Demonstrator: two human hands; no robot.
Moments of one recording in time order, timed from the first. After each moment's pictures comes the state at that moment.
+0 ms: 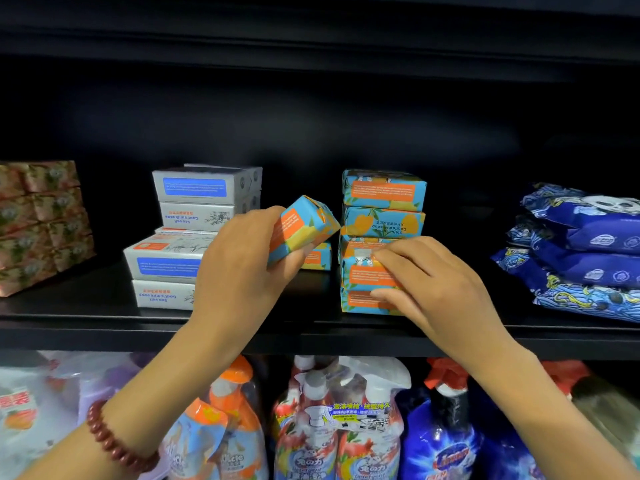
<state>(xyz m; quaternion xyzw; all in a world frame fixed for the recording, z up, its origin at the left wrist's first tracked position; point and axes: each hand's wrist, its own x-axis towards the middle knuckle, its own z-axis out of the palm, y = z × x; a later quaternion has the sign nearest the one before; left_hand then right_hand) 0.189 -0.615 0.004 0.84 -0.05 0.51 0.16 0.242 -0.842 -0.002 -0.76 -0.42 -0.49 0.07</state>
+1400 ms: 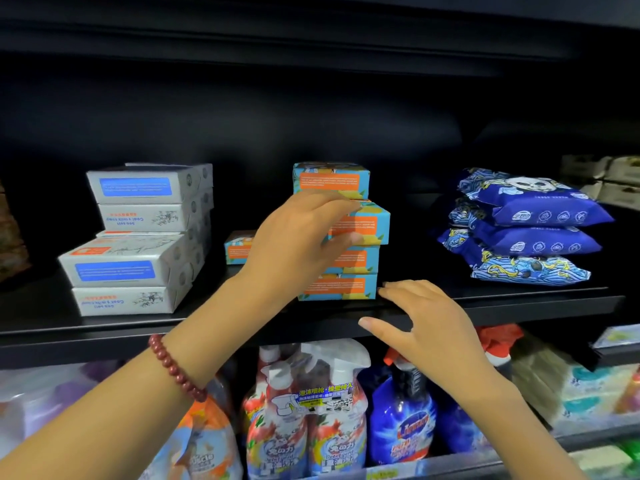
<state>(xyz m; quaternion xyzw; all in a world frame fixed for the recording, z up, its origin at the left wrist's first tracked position) 0.217 -0.691 0.034 0.85 -0.24 0.44 0.13 0.216 -0.880 -0.047 -0.92 -0.21 -0.27 0.18</state>
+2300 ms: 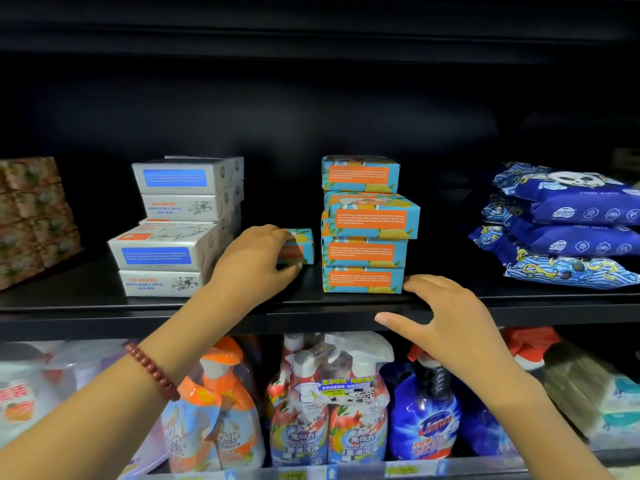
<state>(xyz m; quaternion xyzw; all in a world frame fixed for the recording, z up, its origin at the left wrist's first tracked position) 0.233 -0.612 -0.009 0.95 -0.07 0.31 0.07 0.215 -0.873 -0.040 -0.92 -0.23 -0.24 0.22</state>
